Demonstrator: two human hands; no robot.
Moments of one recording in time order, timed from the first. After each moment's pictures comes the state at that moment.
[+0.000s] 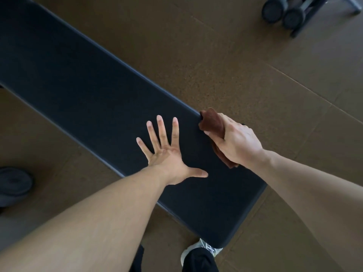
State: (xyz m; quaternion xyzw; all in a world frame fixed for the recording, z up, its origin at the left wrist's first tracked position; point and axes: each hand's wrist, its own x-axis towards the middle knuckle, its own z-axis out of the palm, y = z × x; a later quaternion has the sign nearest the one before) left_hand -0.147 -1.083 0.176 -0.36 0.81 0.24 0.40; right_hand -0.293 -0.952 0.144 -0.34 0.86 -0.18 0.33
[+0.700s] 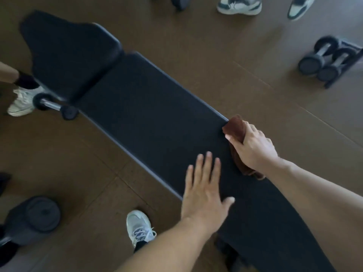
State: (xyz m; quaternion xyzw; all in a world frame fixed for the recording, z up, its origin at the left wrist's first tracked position) left_hand -0.049 -1.240 0.164 -0.25 0.91 0.24 0.22; right_hand -0.240 -1.196 0.154 -0.27 0.92 -0.12 0.28
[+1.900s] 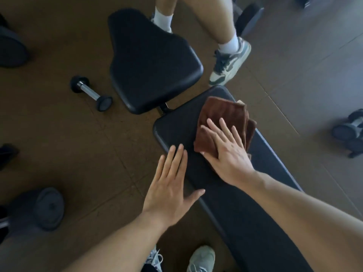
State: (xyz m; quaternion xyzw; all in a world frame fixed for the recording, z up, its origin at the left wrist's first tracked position) left_hand 0.066 -1.489 0.140 -0.34 0.90 0.25 0.07; right_hand -0.146 -1.453 0.156 -0.59 0.78 -0.07 0.22
